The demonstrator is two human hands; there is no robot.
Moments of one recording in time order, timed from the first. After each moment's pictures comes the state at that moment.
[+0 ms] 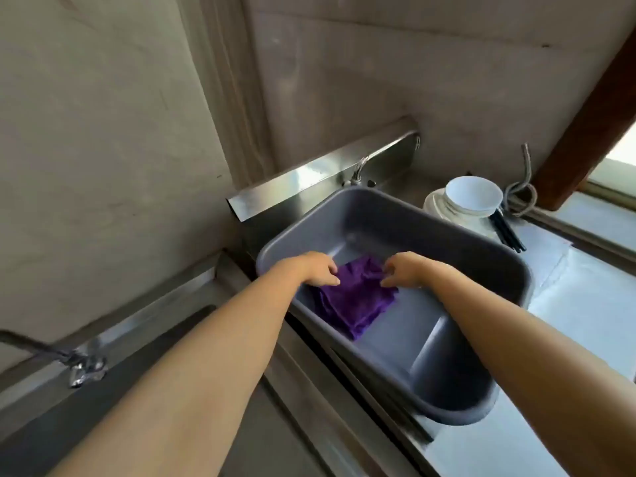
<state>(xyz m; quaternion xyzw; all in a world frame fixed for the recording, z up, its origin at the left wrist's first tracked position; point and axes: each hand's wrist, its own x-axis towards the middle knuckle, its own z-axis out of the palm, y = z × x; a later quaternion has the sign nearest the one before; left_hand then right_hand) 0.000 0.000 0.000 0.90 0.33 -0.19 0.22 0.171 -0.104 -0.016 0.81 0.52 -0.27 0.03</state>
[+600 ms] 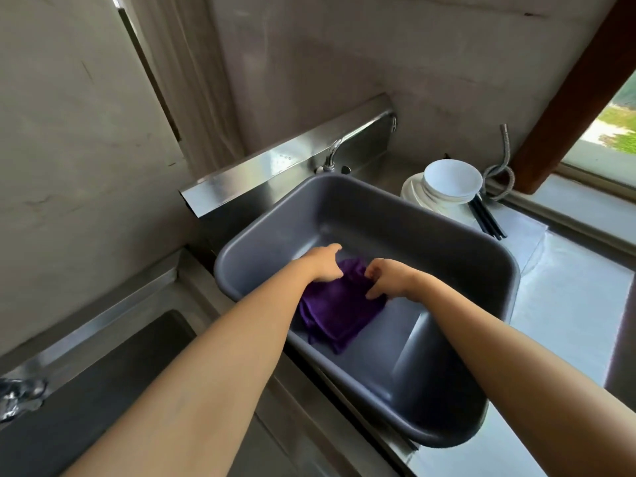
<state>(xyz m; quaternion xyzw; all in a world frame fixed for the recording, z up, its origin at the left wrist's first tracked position) 0.065 -0.001 -0.046 0.86 0.37 -0.16 0.30 0.181 -0.120 -0.053 0.80 0.38 -0.43 -0.19</state>
